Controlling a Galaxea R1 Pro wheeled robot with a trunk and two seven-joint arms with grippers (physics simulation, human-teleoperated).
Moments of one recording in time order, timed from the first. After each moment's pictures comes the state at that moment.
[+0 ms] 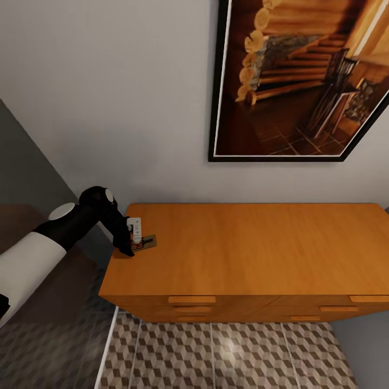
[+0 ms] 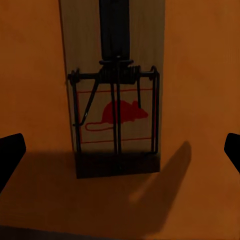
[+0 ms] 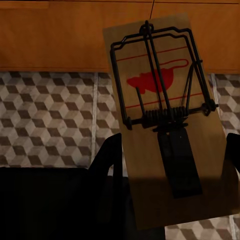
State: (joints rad) left arm -1.24 0.33 -0.67 -0.94 -0.65 0.54 -1.48; right arm -0.09 0.06 0.34 -0.02 -0.19 -1.04 -0.17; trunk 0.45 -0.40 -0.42
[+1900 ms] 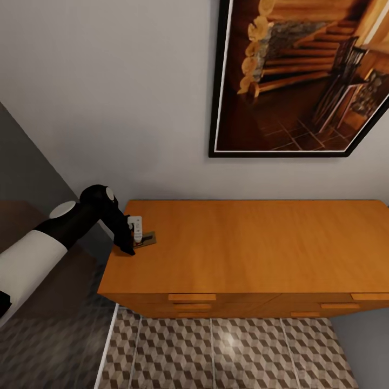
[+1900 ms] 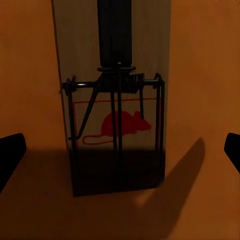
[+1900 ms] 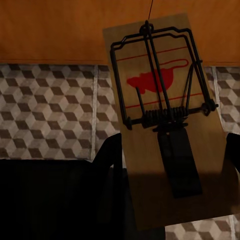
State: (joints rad) left arm -1.25 0.32 -0.67 -0.93 -0.65 0.55 -1.48; right arm -0.09 0.06 0.34 -0.02 -0.19 -1.04 -0.17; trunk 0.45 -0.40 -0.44
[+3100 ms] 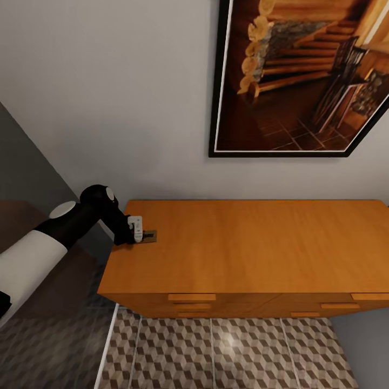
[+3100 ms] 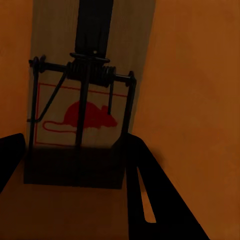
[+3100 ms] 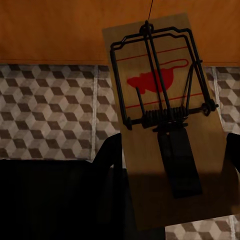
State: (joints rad) left arm -1.25 0.32 -0.67 -0.93 -0.65 0.55 -1.48; right arm -0.09 0.06 0.34 -0.02 -0.19 -1.04 -0.17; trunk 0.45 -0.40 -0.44
